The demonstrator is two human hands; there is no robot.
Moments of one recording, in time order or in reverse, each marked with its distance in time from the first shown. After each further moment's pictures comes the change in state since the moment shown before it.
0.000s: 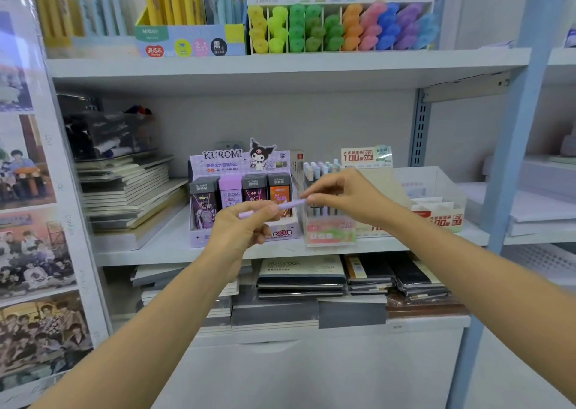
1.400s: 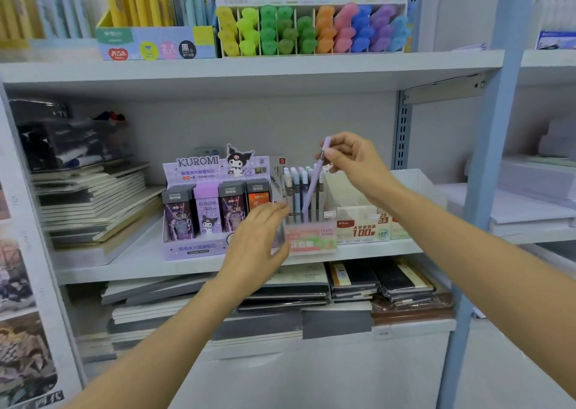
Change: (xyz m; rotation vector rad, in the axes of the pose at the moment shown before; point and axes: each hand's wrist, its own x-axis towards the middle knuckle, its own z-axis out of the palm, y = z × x) left_hand 0.016 -0.035 0.036 1.266 -0.149 0.722; right_hand 0.016 0.014 -0.052 0.273 0.377 0.096
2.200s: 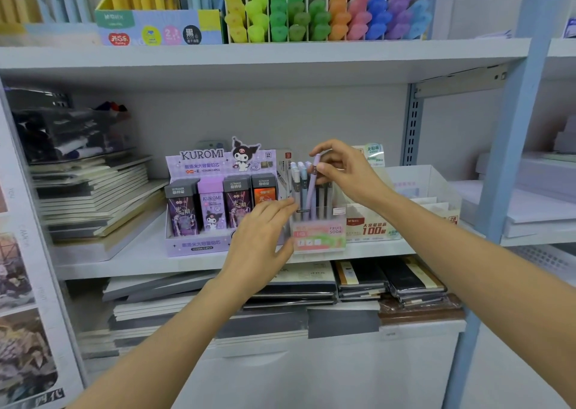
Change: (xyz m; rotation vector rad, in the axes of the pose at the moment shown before) left_hand 0.001 -0.011 0.005 0.044 0.029 0.047; right_hand 0.006 0.028 0.022 -0.134 -0.128 -0.116
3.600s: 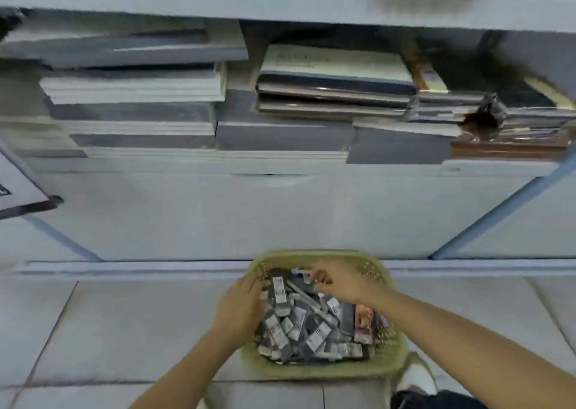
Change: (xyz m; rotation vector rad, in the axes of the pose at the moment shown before) left_hand -0.379 -0.022 0.215 -0.152 -0.893 -0.512; right_hand -0.368 0.221 0.220 -0.310 -0.959 0.778
